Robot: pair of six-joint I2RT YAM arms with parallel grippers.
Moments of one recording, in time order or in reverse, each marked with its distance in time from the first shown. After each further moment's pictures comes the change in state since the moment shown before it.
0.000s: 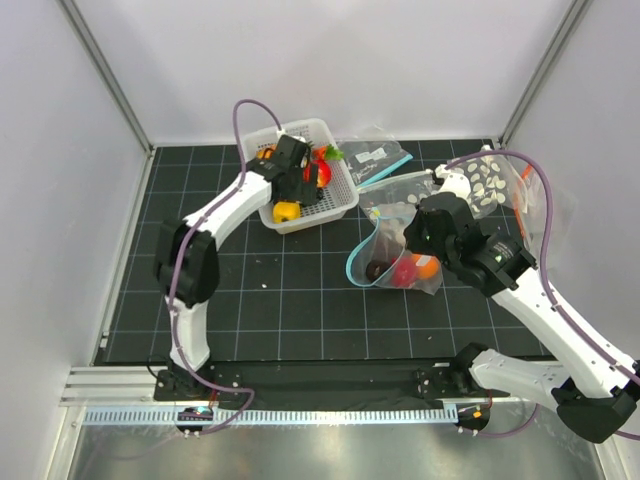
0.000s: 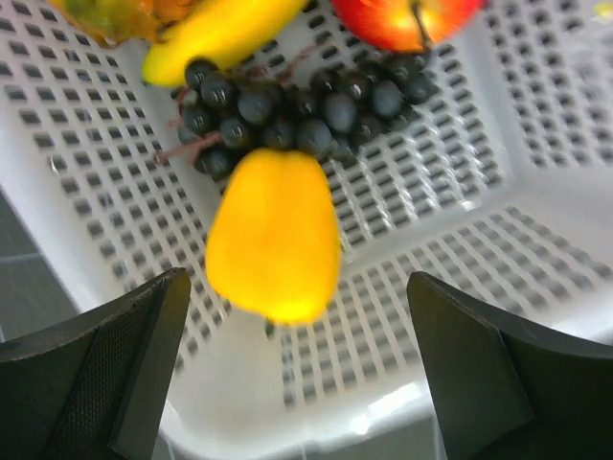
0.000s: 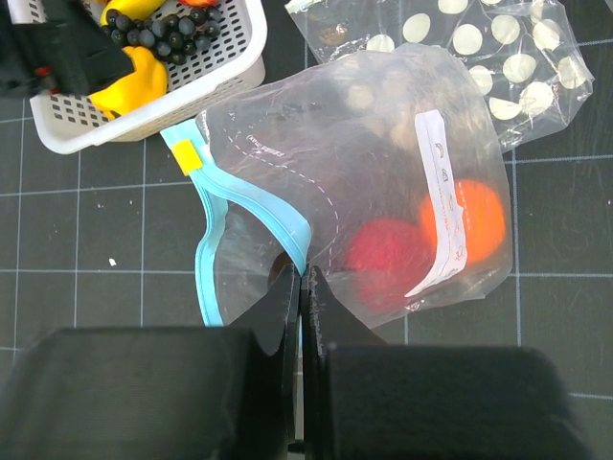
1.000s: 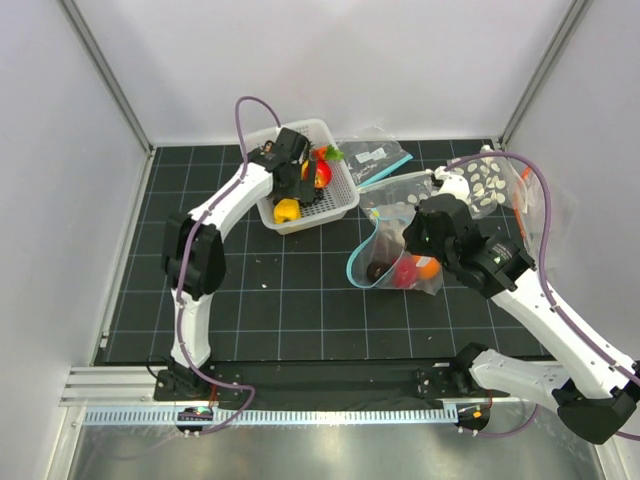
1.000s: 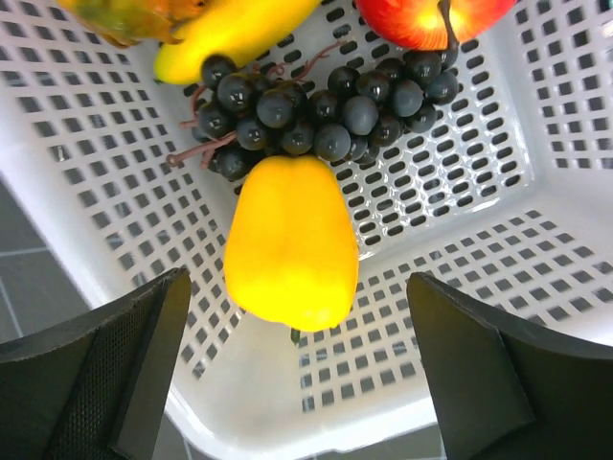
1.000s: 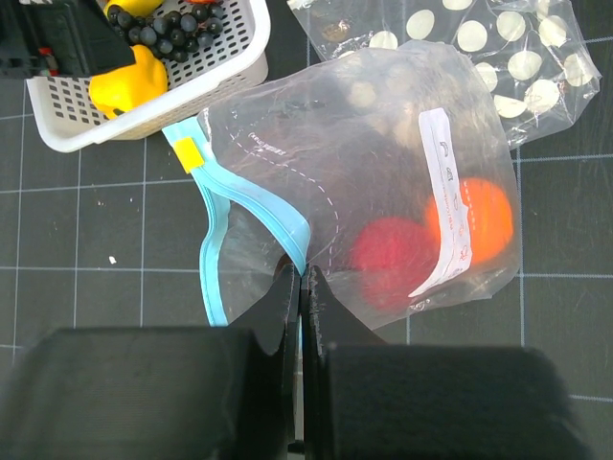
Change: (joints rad) left arm 0.036 0.144 0.174 -0.138 0.010 0.009; right arm 0.000 -0.006 -0.021 0.016 -0.007 0.000
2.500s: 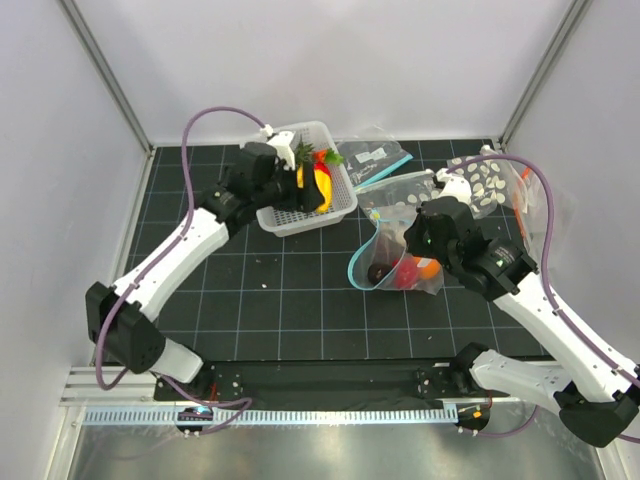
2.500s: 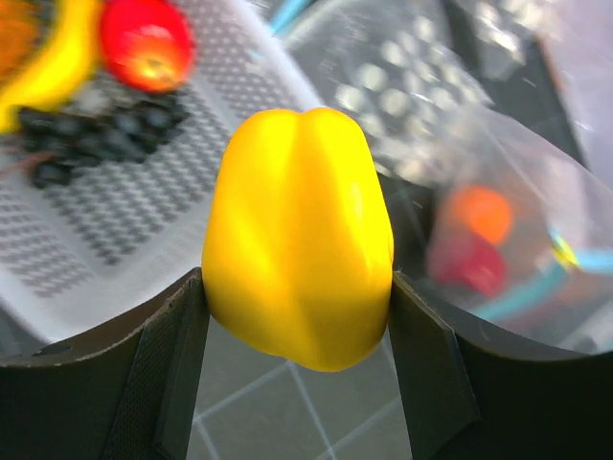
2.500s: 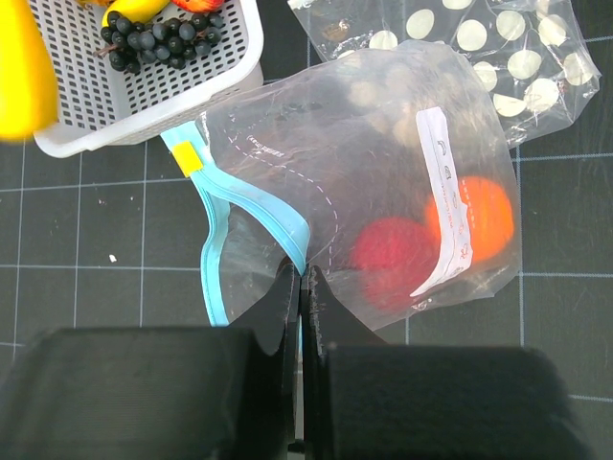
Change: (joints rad) left arm -0.053 -0.565 -0.395 0.274 0.321 -0.074; right arm 0.000 -0.023 -0.017 0.005 -0.003 -0.002
